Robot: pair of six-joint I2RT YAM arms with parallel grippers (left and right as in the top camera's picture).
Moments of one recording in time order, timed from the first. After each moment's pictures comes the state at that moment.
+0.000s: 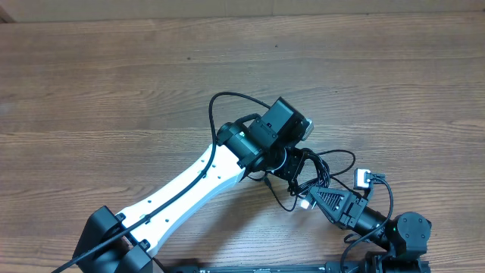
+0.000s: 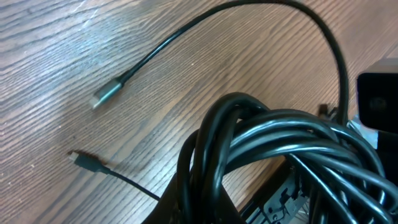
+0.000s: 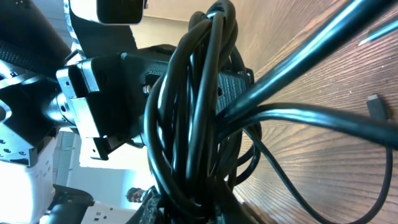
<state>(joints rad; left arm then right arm) -0.81 1.65 1.35 -0.79 0.34 -0.40 -0.03 0.01 0.02 -0.07 -1.04 1.39</state>
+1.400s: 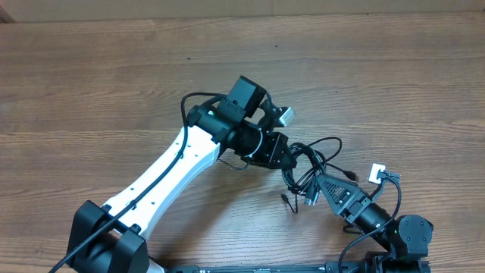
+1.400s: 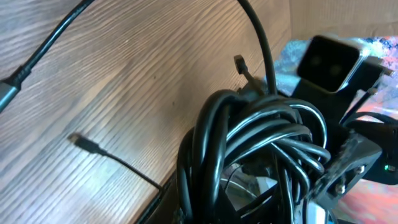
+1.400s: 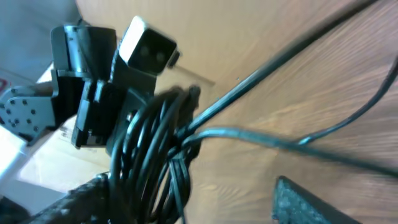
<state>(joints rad) -0.59 1.65 1.33 -0.86 0.84 -0.36 -0.03 0.01 0.02 -0.01 -0.82 1.13</state>
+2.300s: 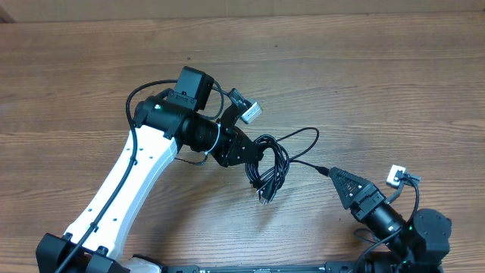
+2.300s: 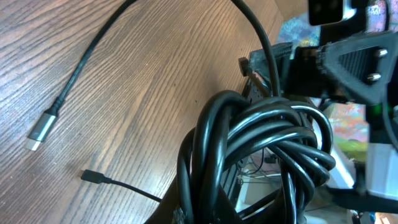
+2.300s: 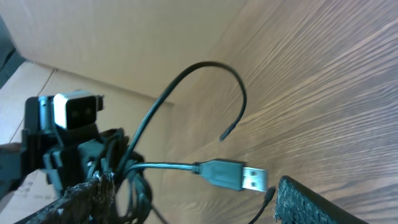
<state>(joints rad) -0.38 1.52 1.33 -1.08 0.91 0.22 -0.03 0.13 0.37 -0.51 -0.65 1.02</state>
